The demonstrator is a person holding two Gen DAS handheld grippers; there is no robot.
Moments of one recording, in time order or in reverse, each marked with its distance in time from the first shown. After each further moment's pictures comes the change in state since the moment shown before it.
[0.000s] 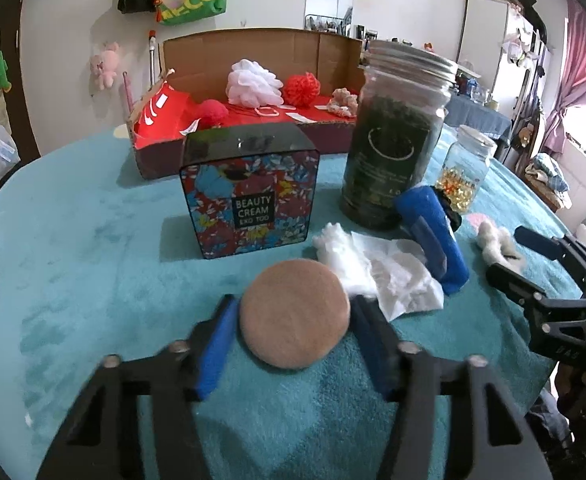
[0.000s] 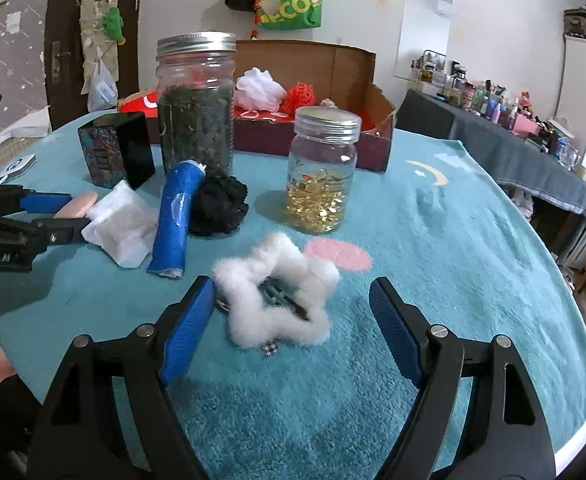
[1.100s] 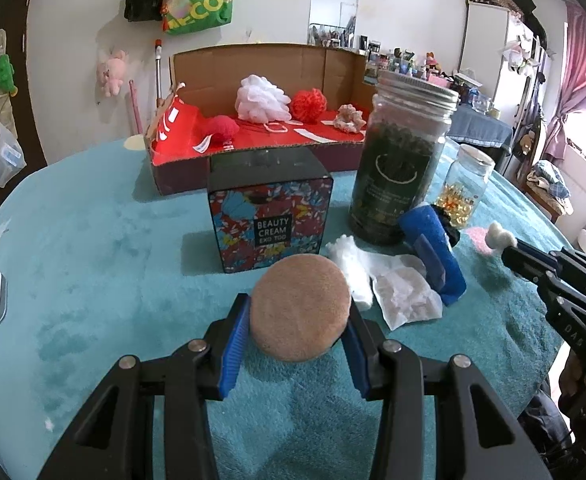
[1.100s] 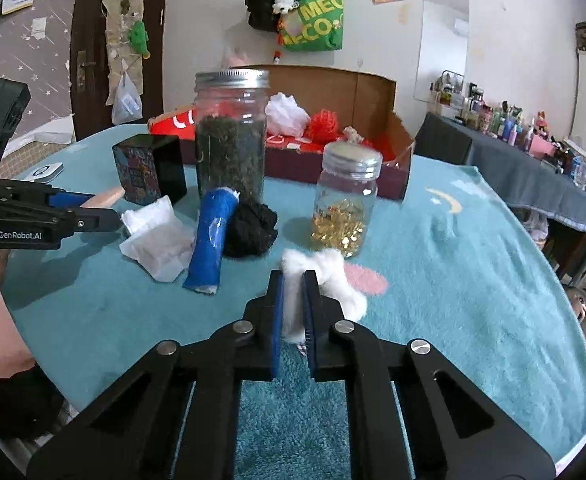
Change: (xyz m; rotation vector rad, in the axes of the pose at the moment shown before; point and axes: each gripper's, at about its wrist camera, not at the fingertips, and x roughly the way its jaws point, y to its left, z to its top) left arm -0.016 0.006 0.004 0.000 -0.039 0.014; right arm -0.019 0.005 0.005 -0.030 -0.082 0.059
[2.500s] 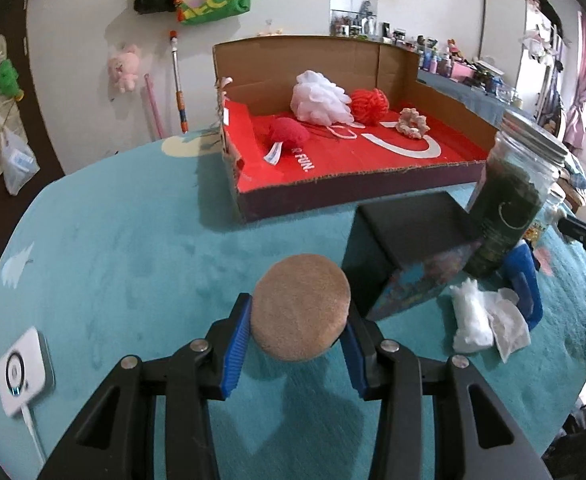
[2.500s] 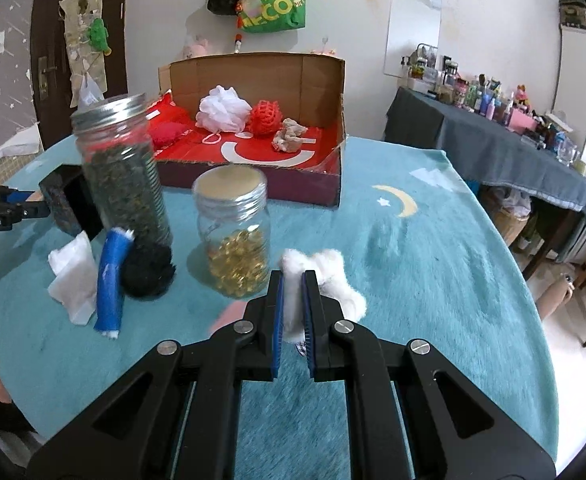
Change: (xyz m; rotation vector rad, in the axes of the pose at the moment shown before) left arm 0.024 0.080 0.046 0.036 0.054 0.058; right arm 0.030 -0.071 0.034 0.077 0.097 -0.053
